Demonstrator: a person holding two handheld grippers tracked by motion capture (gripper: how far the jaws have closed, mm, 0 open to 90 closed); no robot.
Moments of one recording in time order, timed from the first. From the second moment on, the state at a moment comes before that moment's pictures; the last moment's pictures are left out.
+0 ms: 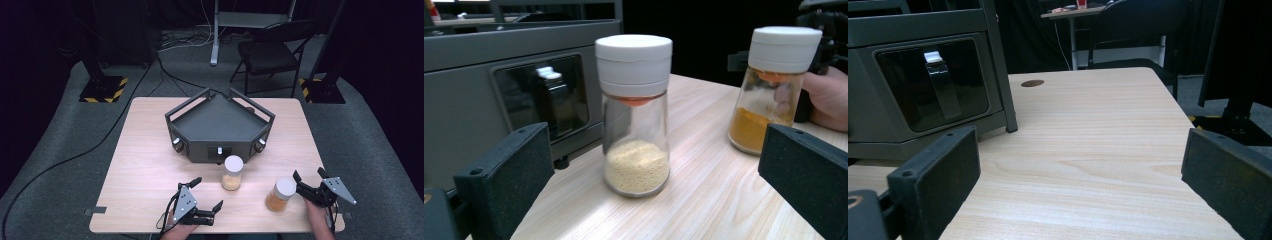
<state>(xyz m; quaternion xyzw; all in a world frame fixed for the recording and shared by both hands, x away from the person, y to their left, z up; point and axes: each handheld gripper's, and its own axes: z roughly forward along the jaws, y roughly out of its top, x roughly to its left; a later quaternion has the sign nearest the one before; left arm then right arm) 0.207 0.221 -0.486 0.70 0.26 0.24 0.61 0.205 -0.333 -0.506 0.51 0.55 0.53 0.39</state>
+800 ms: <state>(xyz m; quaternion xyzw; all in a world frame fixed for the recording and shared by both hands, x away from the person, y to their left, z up) 0.236 0.198 -0.470 0.71 0.25 0.25 0.61 0.206 -0.332 -0.505 0.51 0.56 0.53 0.39</state>
